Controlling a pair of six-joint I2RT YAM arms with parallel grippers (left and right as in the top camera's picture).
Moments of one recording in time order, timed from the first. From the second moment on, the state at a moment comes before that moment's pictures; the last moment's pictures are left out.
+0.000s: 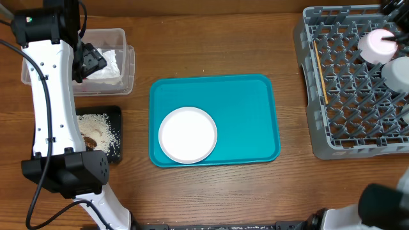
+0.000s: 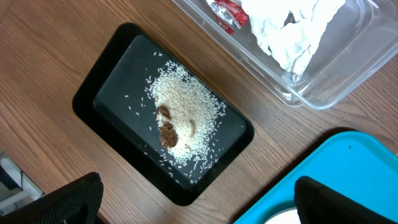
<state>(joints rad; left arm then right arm) 0.13 1.97 2.26 -1.69 -0.31 -0.59 -0.39 1.66 1.98 -0.90 -0.58 0.39</state>
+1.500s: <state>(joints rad) 0.13 1.97 2.26 -1.69 -0.31 -0.59 0.74 1.89 1.33 -0.89 -0.07 1.08</state>
